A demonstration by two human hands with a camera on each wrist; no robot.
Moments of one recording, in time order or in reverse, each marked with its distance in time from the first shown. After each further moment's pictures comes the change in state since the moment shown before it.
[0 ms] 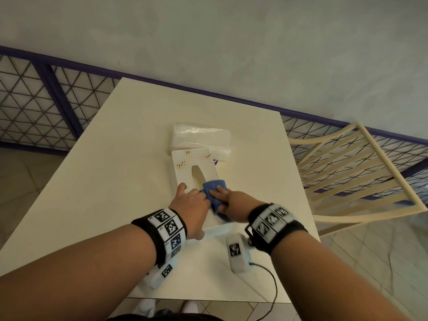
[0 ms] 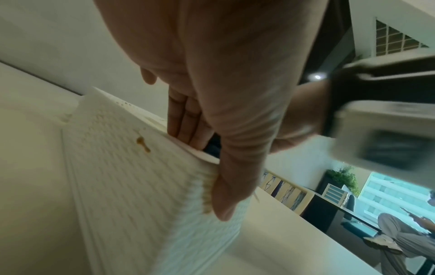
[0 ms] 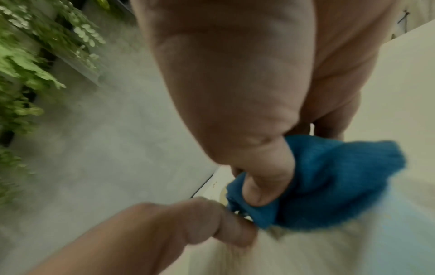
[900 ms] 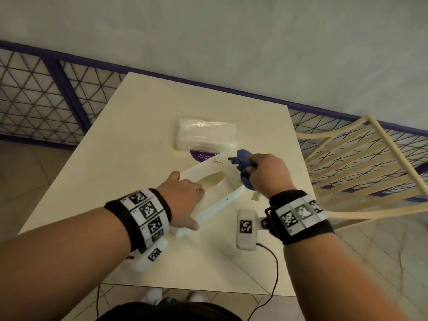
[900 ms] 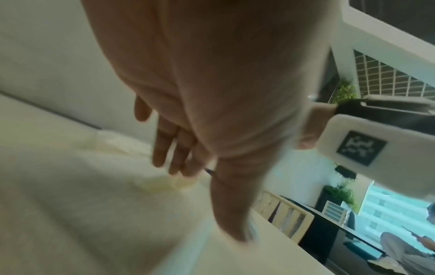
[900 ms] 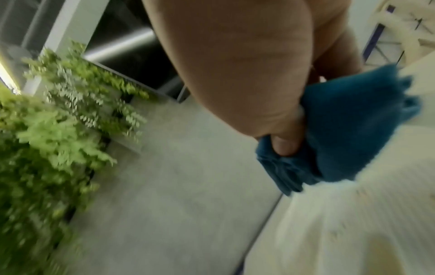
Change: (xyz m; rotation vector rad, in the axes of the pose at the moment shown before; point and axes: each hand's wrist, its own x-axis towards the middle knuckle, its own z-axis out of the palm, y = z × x) left_hand -0.018 -0.034 -0.020 0.132 -0.116 0.112; right_hand -0.038 0.012 -0.043 0.305 0.595 0.259
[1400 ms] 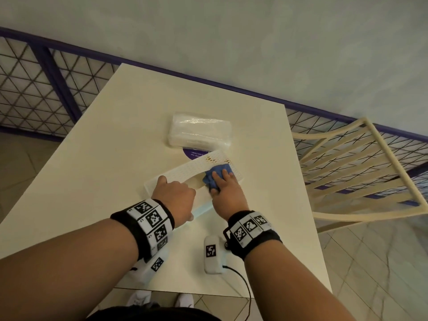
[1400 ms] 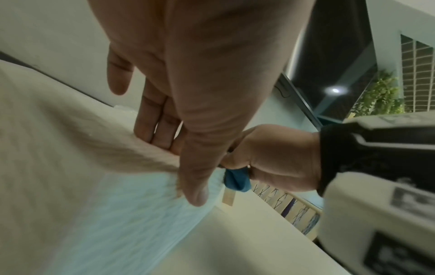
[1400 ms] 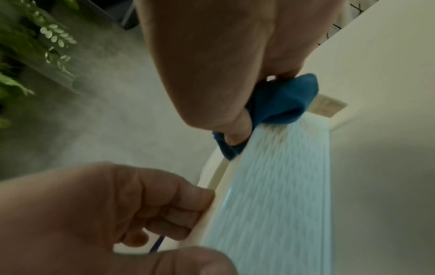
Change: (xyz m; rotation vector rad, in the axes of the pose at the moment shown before) left_hand 0.020 0.023 0.009 -0.087 0.014 -0.304; right_hand 0.009 0.008 0.109 0.106 -0.190 -0.047
